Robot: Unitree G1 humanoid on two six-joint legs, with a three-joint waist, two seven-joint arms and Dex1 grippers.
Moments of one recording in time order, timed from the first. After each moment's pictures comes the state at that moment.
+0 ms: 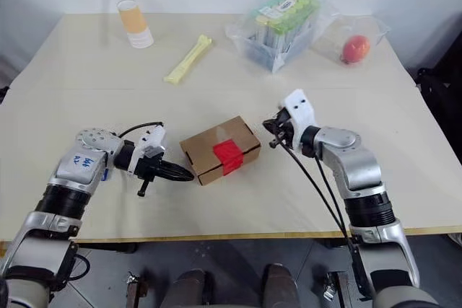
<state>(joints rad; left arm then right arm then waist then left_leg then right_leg) -0.68 0.66 -0.08 0.28 -0.25 0.46 -1.47 -0.62 -0.56 0.03 0.00 0.30 0.67 0.71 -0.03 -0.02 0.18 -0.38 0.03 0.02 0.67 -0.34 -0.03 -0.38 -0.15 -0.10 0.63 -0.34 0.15</state>
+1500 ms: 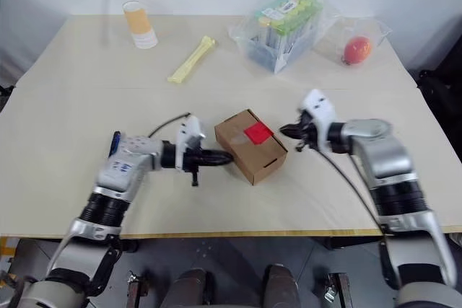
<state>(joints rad) -0.63 0.48 -0.02 0.06 -0.29 0.51 -1.09 -0.63 -0.83 0.01 0.16 0.30 0.49 1.05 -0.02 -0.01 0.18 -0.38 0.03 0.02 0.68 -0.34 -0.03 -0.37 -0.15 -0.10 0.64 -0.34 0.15</state>
